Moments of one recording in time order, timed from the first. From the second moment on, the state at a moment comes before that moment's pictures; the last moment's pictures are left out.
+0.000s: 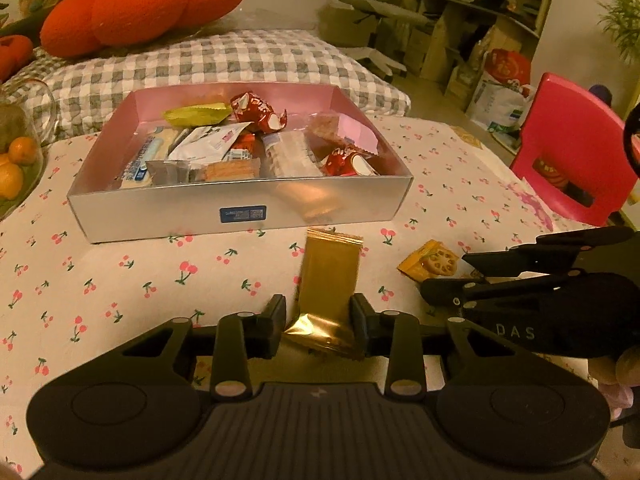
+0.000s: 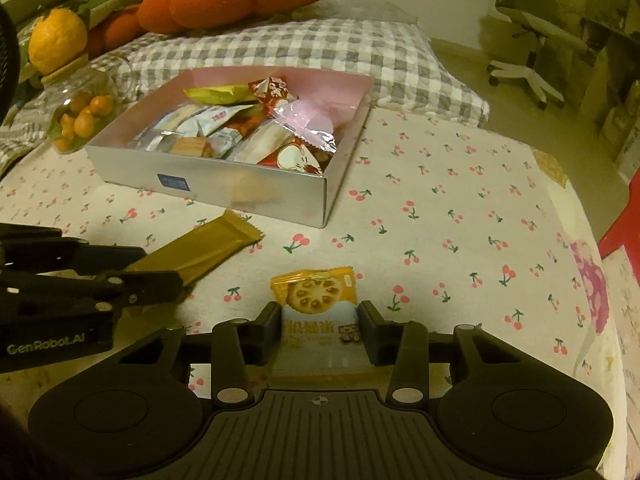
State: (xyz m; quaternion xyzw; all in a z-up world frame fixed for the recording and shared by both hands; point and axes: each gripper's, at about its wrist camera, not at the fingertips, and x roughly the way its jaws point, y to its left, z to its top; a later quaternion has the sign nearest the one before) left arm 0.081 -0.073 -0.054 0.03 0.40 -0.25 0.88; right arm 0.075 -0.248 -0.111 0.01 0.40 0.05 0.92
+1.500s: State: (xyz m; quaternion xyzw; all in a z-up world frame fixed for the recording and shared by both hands) left arm 0.089 0.006 0.001 -0.09 0.41 -0.21 0.88; right arm 0.096 -0.226 -0.059 0.22 0.42 0.08 0.88
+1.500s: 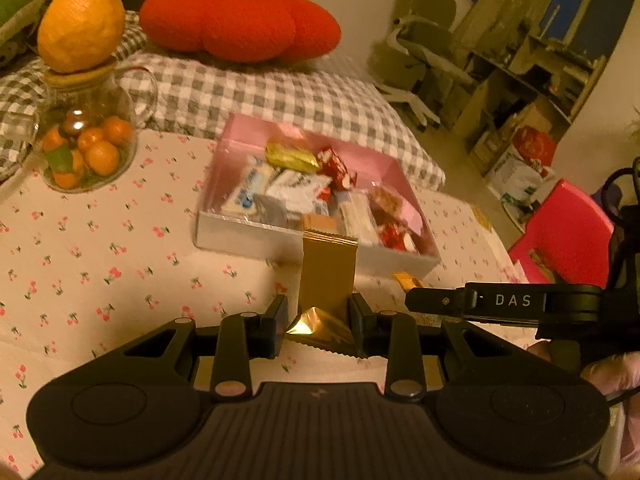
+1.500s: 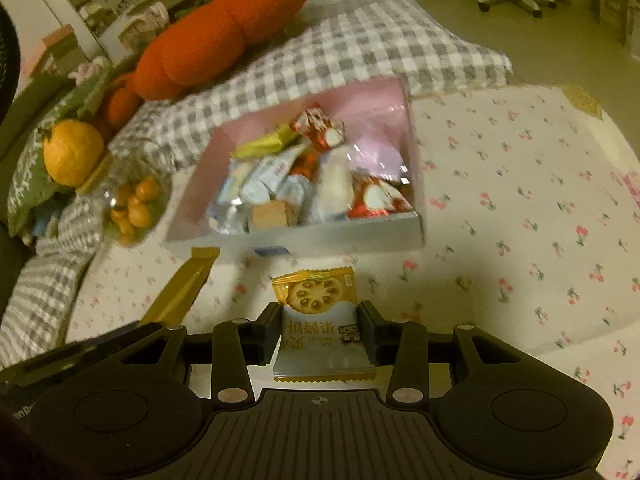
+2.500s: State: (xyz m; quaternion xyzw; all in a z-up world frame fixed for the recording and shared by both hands) left arm 0.152 -0.019 -0.031 -0.03 0.32 -0.12 0.94; right arm 0.149 -0.222 -0.071 0.22 0.30 0.05 0.93
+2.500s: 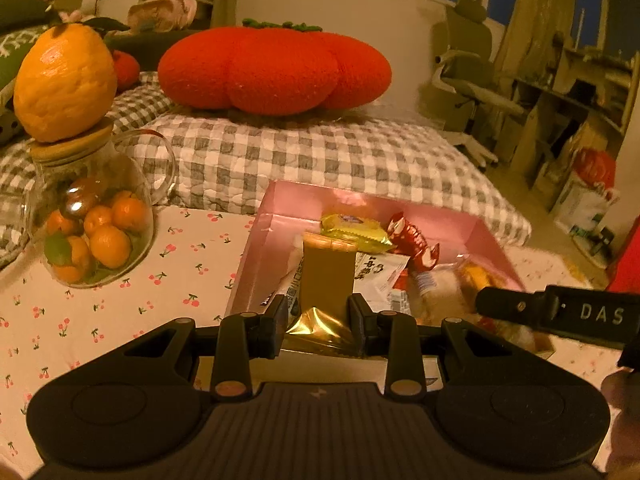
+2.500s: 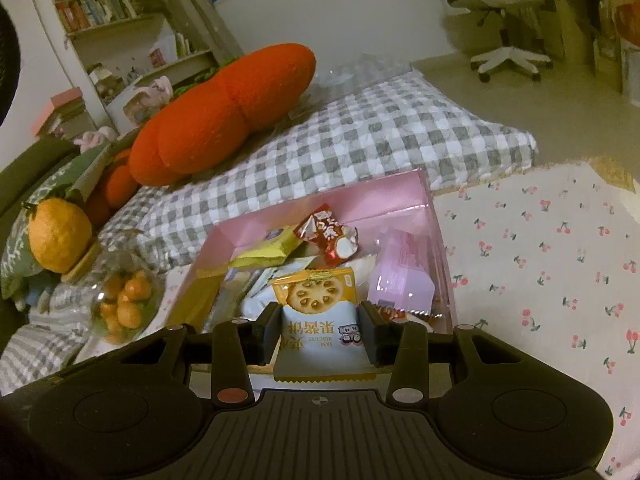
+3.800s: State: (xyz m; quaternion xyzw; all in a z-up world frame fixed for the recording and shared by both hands) left arm 0.110 -0.003 -0.011 0.01 0.37 -0.10 0.92; right arm 0.092 -0.253 -0.052 0.17 0.33 0.01 0.93
